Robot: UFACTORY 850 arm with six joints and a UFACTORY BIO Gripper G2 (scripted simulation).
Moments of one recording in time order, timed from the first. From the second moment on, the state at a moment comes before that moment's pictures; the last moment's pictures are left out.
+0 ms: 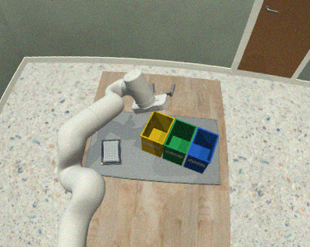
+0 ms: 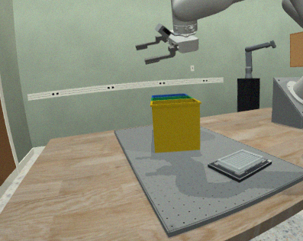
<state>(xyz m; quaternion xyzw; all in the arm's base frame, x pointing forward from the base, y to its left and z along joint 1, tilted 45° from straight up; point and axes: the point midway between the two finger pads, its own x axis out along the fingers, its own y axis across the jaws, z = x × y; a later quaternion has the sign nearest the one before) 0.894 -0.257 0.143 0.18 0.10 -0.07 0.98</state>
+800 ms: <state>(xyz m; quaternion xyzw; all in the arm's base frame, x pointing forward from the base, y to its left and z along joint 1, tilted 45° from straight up) 0.888 -0.253 0.140 0.20 0.09 -0.07 0.97</state>
